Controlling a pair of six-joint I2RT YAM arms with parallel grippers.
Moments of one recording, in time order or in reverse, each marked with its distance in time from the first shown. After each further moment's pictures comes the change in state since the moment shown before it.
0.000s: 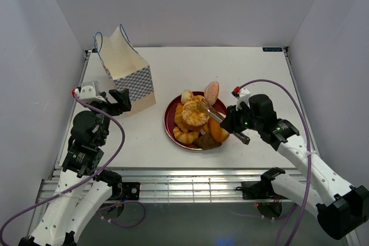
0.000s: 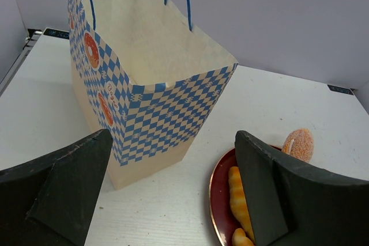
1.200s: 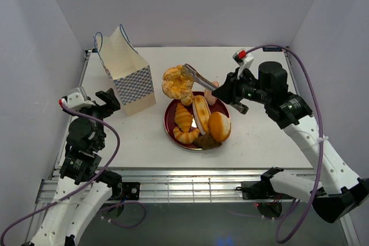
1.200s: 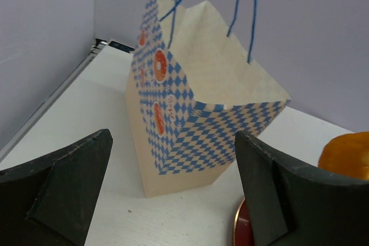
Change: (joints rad) left arm 0.000 -0.063 -0.013 0.002 -0.208 0.000; right arm 0.004 0.144 0.467 -0.045 -0.143 -0.001
